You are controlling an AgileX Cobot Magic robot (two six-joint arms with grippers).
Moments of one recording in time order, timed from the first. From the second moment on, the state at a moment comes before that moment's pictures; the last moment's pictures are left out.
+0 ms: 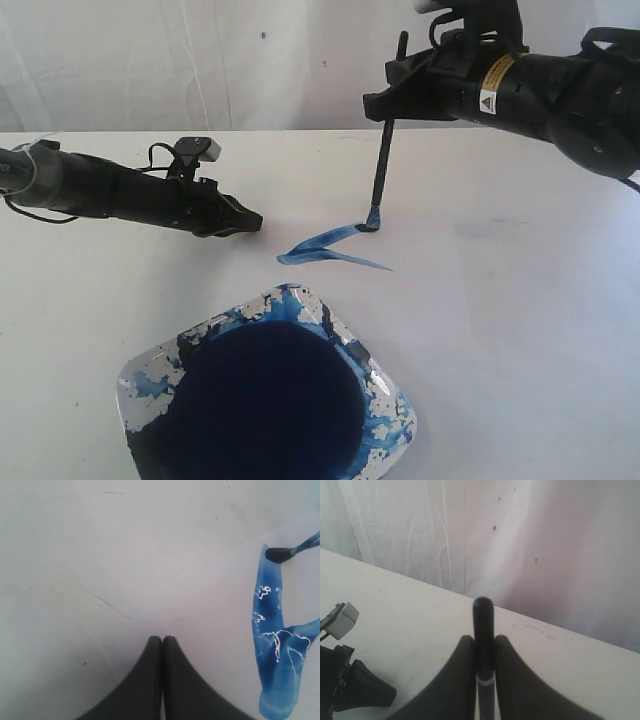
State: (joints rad) left arm -0.23 2.33 -1.55 -1.49 0.68 1.57; right arm 0.46 1.64 -1.08 -0.62 -0.29 0.51
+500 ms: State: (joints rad) left arm -0.23 2.33 -1.55 -1.49 0.68 1.57; right arm 0.46 1.60 -1.08 -0.62 -0.15 0.59
